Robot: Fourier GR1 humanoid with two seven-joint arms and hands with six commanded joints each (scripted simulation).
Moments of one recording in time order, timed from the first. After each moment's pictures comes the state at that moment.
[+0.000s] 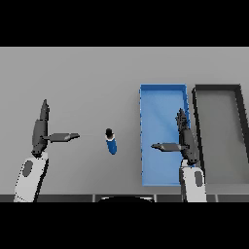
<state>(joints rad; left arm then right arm) -0.11 0.43 -0.16 -1.48 0.24 0.26 0.01 0.00 0.00 0.00 -1.57 0.00 0.00 0.00</state>
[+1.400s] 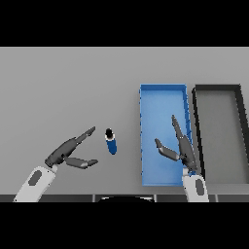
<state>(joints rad) -0.05 0.57 -0.45 -1.66 0.18 -0.23 -0.08 0.11 -0.10 0.14 -1.71 0.19 0.05 -0.05</state>
